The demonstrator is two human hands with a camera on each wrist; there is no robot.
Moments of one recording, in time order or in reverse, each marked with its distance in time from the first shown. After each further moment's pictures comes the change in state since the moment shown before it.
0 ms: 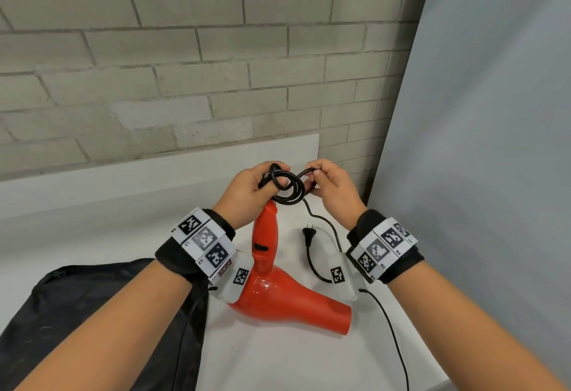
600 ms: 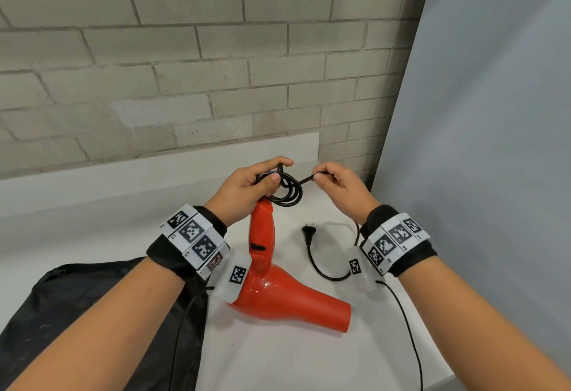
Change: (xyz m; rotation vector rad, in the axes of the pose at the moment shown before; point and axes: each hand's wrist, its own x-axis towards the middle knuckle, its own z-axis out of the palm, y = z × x) left_hand -0.006 0.002 -0.010 -0.100 -0.136 0.079; right_hand -0.001 0.000 -0.022 -0.387 -0.061 -0.051
